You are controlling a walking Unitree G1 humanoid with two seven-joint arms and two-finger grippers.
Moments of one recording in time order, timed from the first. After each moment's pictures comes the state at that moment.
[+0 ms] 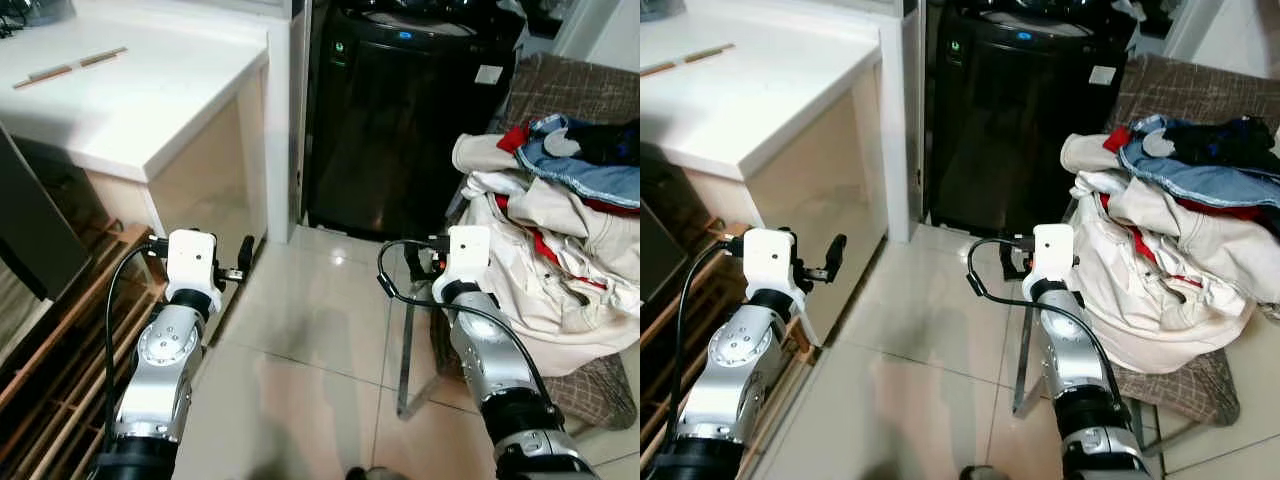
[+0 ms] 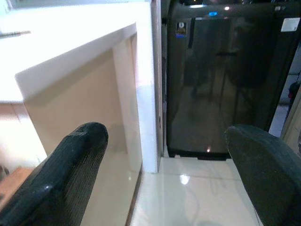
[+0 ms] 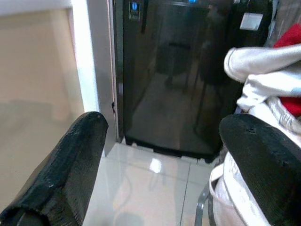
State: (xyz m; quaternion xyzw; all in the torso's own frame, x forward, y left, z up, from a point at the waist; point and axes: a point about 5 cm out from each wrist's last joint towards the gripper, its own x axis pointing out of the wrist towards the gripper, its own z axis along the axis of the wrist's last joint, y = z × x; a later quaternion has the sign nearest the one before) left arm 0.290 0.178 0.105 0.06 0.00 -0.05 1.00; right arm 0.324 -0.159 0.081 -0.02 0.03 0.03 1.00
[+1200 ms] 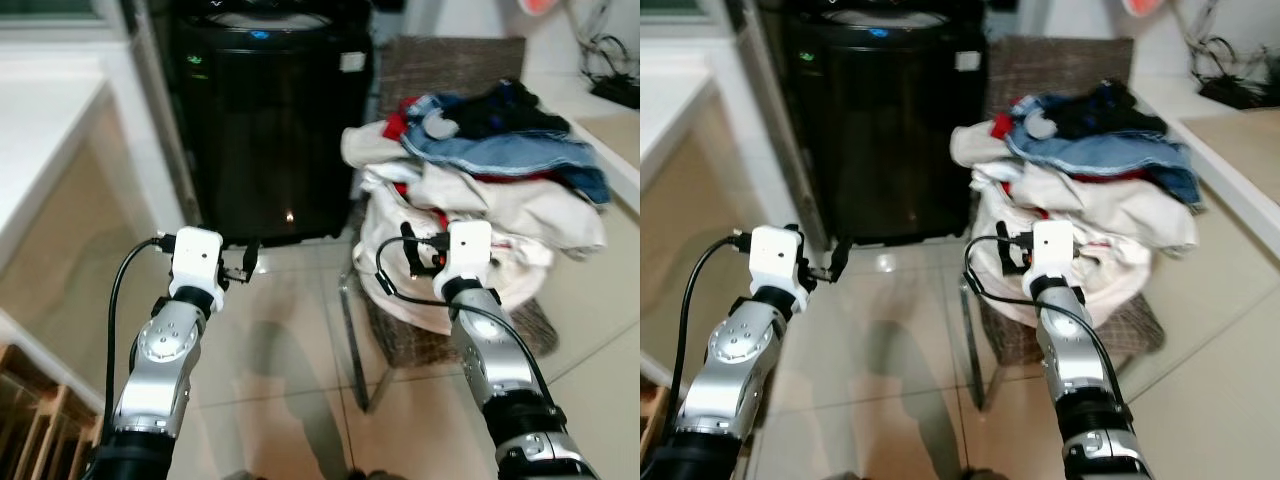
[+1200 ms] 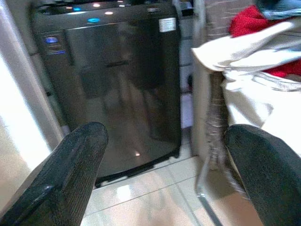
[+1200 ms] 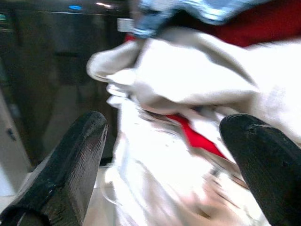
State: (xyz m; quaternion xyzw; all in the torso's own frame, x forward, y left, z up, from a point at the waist) left arm 0.293 0.177 0.104 0.08 0.01 -0.08 0.99; right arm 0.323 -0.159 0.090 -0.02 0.00 0.04 1.00
